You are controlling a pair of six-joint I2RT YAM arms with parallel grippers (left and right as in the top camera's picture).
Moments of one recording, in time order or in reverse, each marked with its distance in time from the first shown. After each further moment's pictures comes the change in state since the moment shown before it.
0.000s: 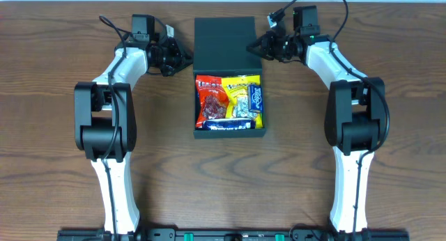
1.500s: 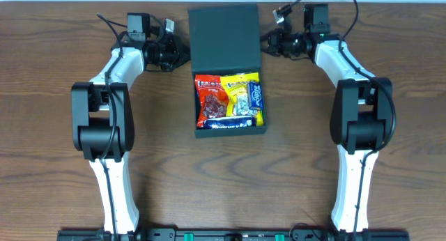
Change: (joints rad) left arm 0.019 -0.006 0.000 0.071 0.124 0.080; right arm -0.048 0.002 0.014 0.039 -0.180 -0.102
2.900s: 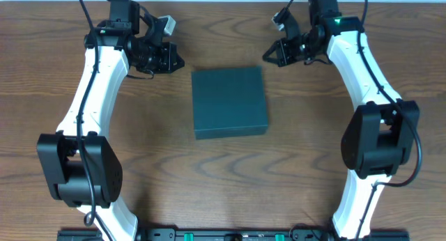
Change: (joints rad) left arm -0.024 -0.400 -0.001 -0.595 -0.262 0.545; right arm 0.031 -0.279 0.005 -0.600 0.355 -0.520
